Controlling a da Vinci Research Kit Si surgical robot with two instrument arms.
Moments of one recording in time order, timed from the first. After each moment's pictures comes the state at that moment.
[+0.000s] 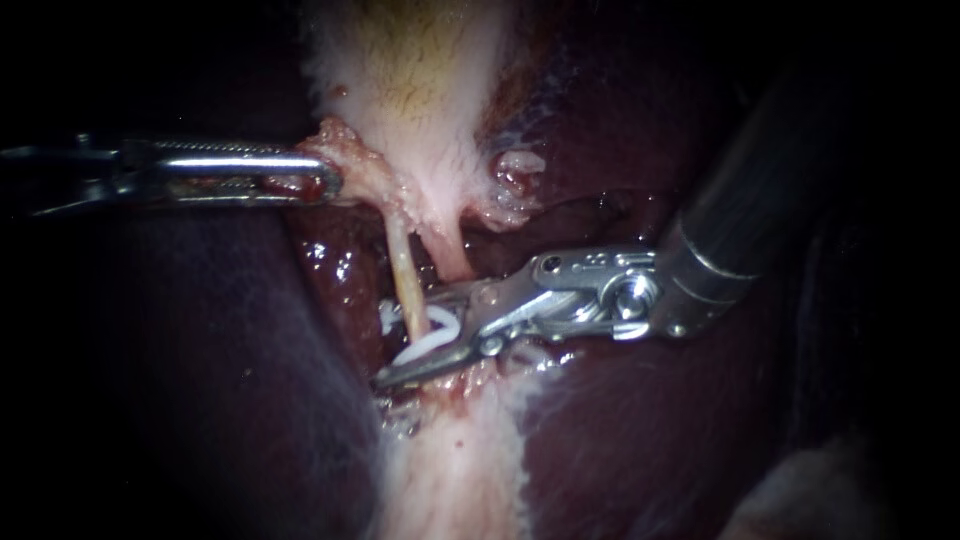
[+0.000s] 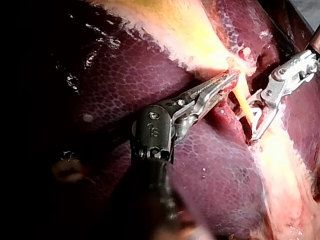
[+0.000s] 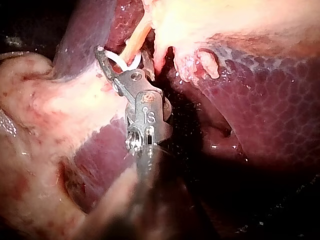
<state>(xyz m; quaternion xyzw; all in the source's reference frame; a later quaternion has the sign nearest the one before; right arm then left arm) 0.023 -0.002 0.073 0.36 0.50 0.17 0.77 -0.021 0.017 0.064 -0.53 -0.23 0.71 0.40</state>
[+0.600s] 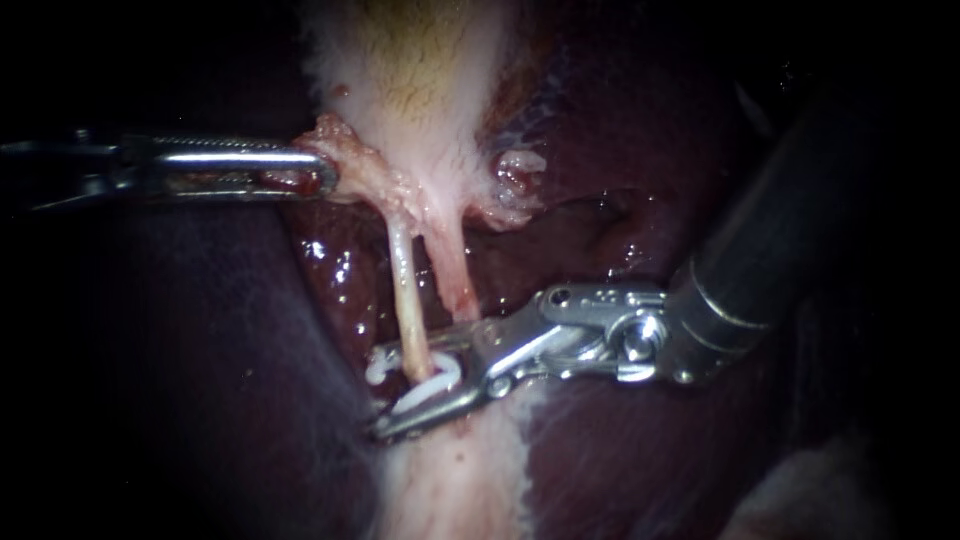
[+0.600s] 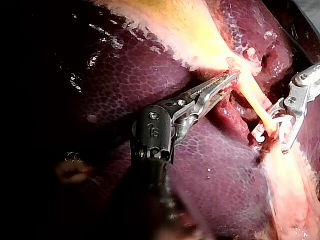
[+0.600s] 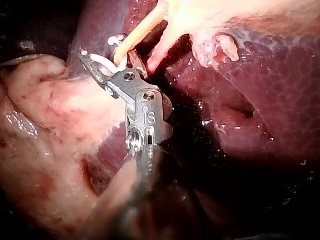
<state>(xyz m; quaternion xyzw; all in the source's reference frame) 0.022 -0.005 0.069 0.42 0.53 0.16 0.72 -0.020 0.017 0.065 -0.53 -0.23 0.71 0.40</state>
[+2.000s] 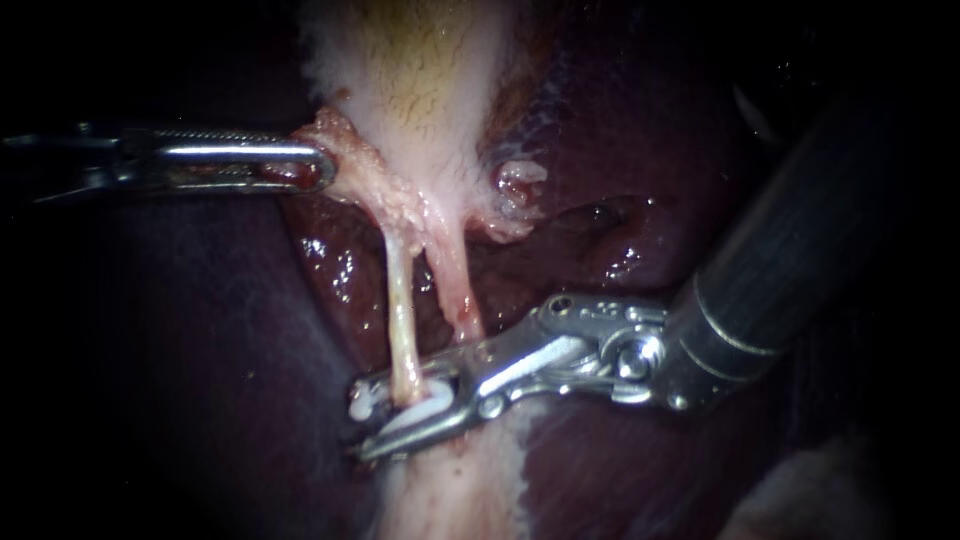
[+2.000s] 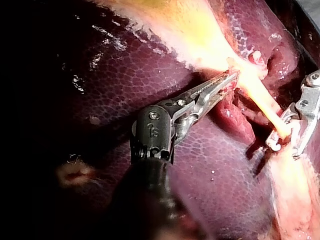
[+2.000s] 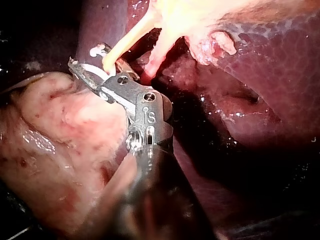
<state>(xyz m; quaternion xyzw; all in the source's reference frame) 0.023 -0.006 0.067 0.49 0.51 0.16 0.69 -0.020 0.018 0.065 -0.53 -0.23 0.71 0.41</state>
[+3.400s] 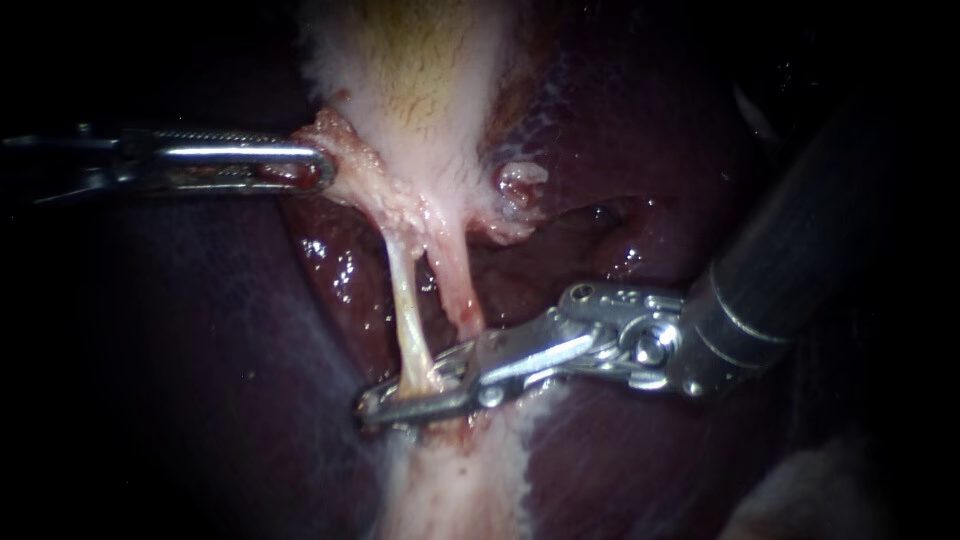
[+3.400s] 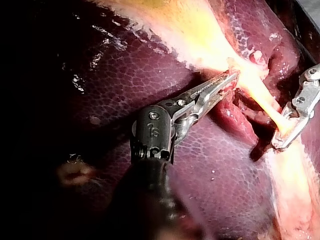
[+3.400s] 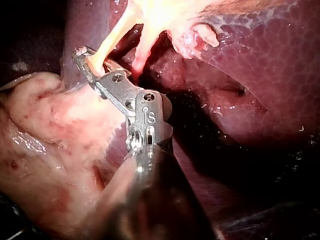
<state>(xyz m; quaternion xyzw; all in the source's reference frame) 0.021 -0.005 0.068 0.50 0.50 0.16 0.69 -0.020 0.018 0.065 -0.53 -0.23 0.71 0.41</state>
